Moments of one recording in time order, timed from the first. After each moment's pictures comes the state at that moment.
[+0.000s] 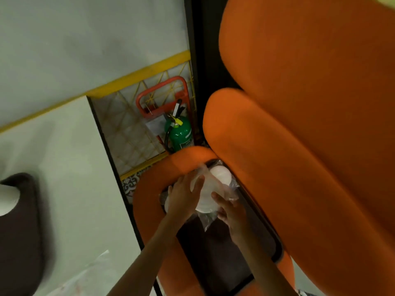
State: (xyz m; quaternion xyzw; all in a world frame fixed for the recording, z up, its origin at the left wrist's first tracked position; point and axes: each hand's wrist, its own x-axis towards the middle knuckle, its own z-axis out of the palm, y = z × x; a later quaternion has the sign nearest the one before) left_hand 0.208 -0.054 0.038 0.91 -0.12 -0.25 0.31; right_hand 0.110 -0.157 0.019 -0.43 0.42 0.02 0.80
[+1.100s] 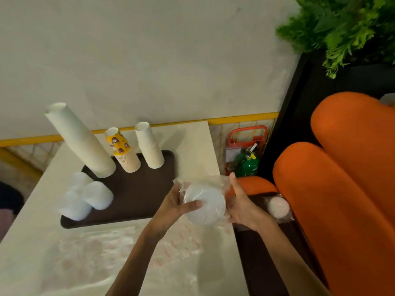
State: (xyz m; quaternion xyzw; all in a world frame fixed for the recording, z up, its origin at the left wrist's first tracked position) left_hand 0.098 0.239 0.249 0.69 -0.01 -0.19 0.70; right_hand 0.103 0.034 0.230 -0.58 0.13 0.37 0.72
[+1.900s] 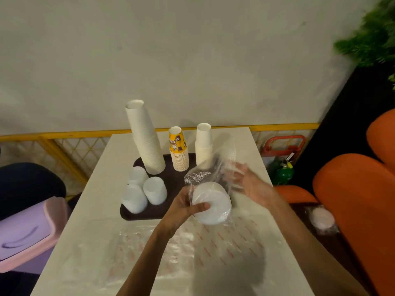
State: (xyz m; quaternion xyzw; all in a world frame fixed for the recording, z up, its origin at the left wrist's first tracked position) left_hand 0.097 0.427 0.232 0.70 0.01 -0.16 0.70; right_hand 0.155 0.206 0.255 -0.64 0.01 0.24 0.73
